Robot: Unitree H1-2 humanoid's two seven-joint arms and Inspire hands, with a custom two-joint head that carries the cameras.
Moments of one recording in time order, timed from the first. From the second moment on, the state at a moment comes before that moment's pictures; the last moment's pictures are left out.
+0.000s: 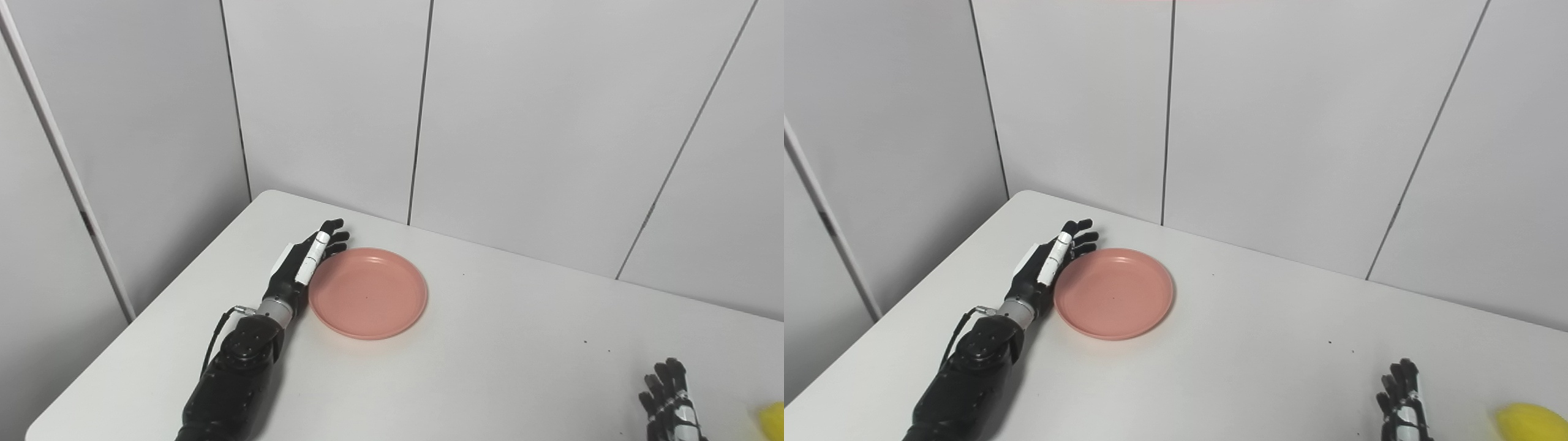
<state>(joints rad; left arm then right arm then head) -0.42 0.28 0.11 0.41 -0.13 -0.02 -0.08 -0.02 -0.03 0.01 -0.06 0.13 -0.14 0.10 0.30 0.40</state>
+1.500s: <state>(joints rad) -0.45 0.23 0.00 0.41 -0.09 -0.01 -0.14 -0.02 -0.02 0.01 -0.06 0.10 -0.14 0.10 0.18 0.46</state>
